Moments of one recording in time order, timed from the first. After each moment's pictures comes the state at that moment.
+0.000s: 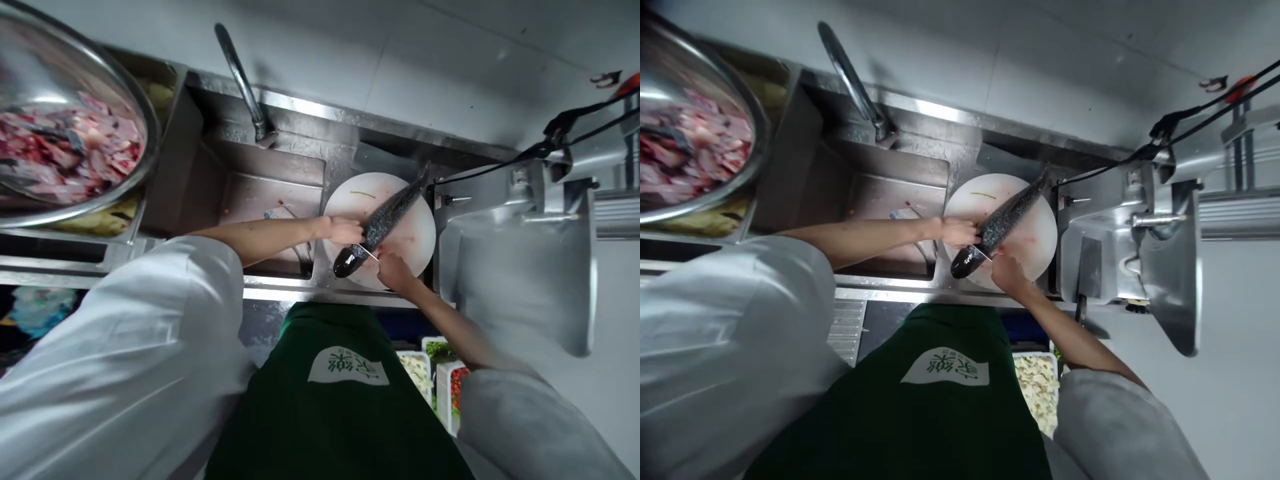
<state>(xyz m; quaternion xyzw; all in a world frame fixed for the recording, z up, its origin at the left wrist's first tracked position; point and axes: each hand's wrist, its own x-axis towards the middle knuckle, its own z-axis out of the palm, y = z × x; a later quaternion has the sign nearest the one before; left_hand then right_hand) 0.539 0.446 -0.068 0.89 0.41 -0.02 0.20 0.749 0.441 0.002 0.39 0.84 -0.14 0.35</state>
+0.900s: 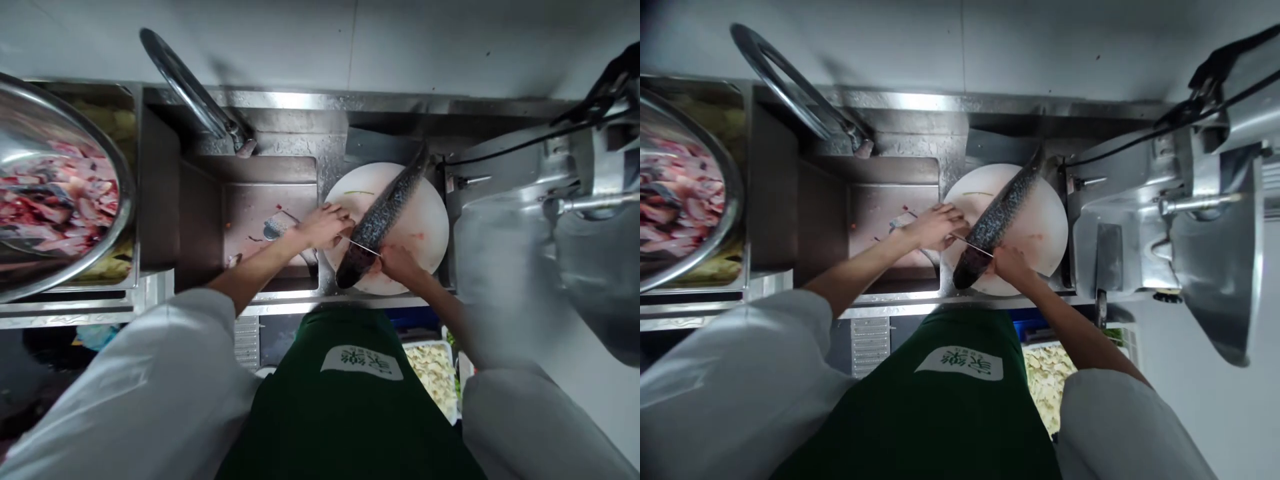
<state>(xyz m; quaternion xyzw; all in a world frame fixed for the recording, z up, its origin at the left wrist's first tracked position) 0.498 0.430 -0.077 0.82 0.54 0.06 0.19 0.738 0.488 -0.025 0.36 0.84 -0.20 0.35</state>
